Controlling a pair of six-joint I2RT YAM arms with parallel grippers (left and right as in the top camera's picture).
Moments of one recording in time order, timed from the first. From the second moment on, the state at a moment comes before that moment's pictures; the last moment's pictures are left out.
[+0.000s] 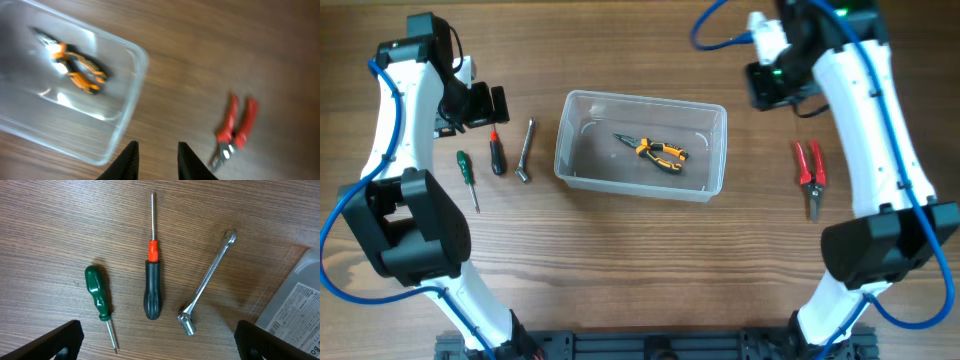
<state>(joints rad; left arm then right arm) 0.17 2.01 1.75 -1.20 0.02 -0.05 0.14 1.94 2.04 -1.50 -0.05 -0.09</state>
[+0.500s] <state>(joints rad) 0.17 2.01 1.75 -1.21 0.02 -0.05 -0.06 1.94 1.64 -1.25 -0.03 -0.07</state>
